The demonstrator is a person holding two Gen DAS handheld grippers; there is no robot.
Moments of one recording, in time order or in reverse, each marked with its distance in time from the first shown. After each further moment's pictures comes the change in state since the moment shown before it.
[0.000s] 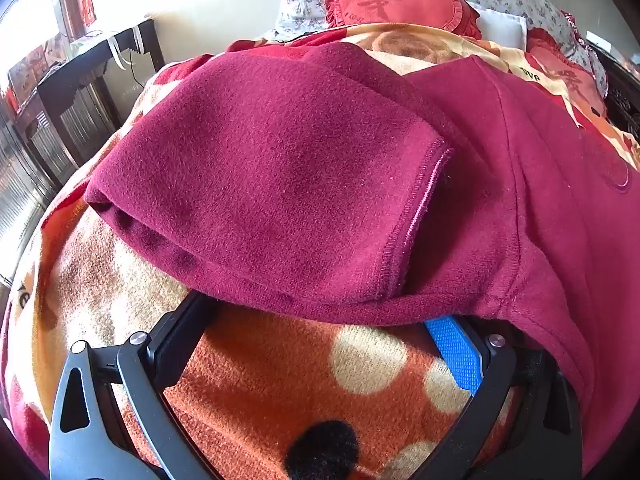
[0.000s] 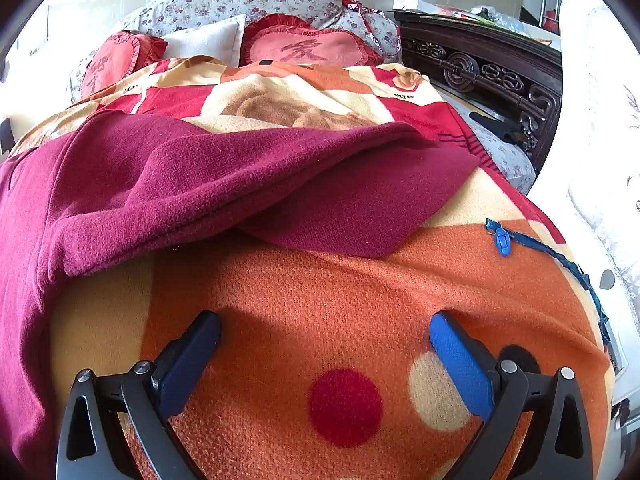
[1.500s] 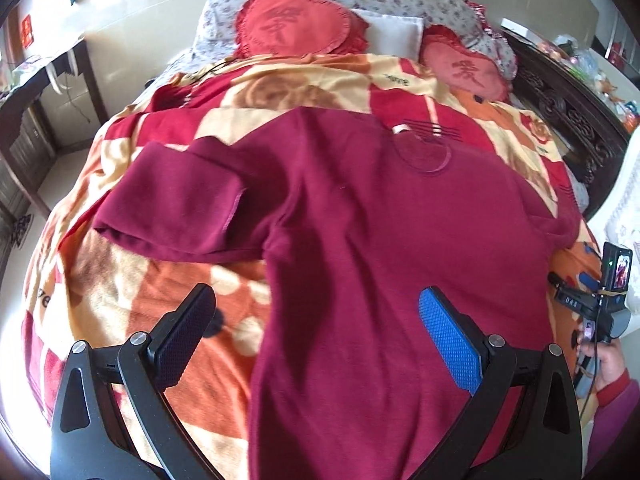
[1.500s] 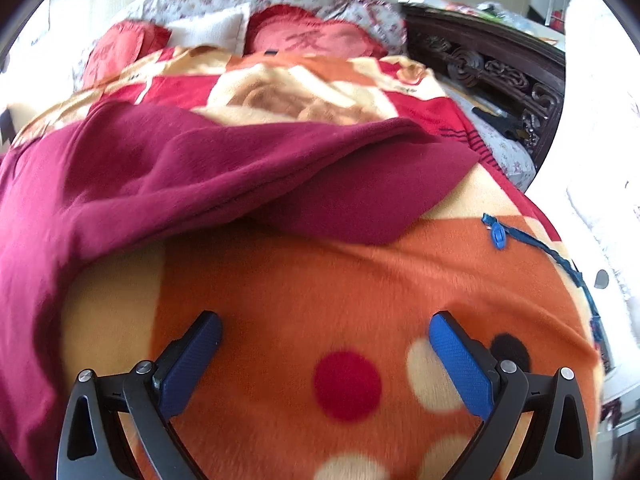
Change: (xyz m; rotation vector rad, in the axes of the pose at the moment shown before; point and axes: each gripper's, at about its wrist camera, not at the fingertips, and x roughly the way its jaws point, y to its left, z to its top) left arm -0.154 -0.066 0.009 0.141 0.033 -0.244; right arm -0.014 0.004 0.001 -0.039 0.078 0.003
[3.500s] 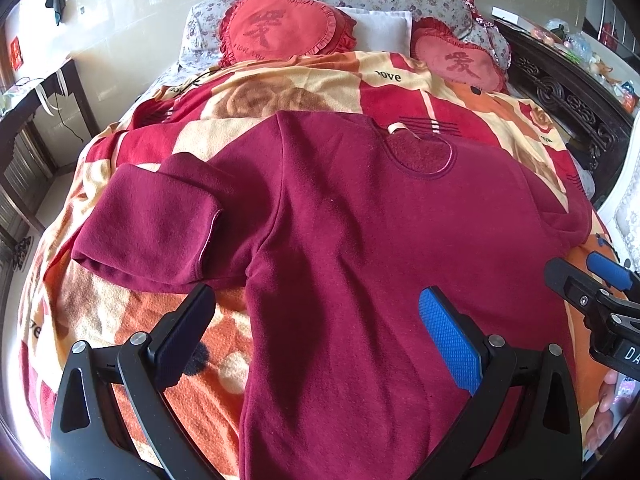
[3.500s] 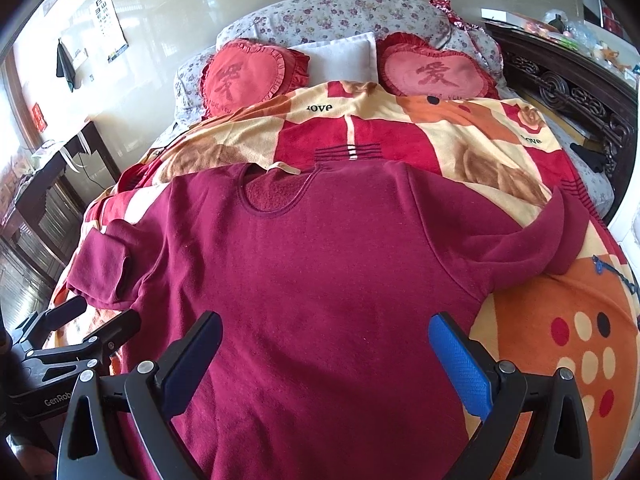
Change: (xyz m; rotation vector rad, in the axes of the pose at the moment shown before) left arm 0.038 -0.009 0.014 0.056 -0.010 0.019; right arm -0.140 0.184 0.035 0.003 -0.032 0.321
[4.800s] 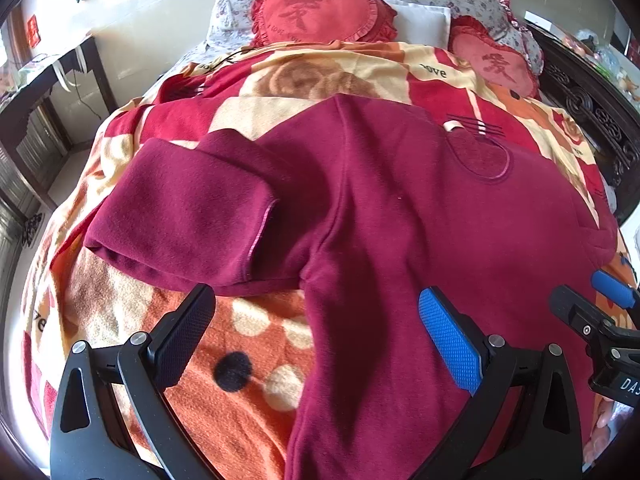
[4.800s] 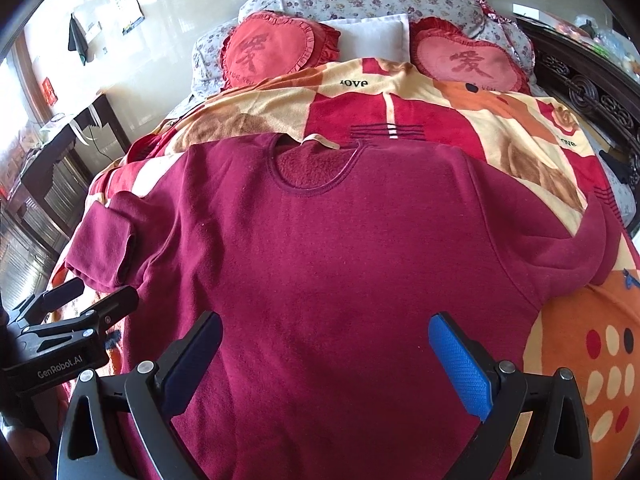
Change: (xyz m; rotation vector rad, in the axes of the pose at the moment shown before) left arm 0.026 0.046 0.003 -0.069 0.042 0.053; right arm 0.038 0.033 0.001 -0.061 0.072 0.041
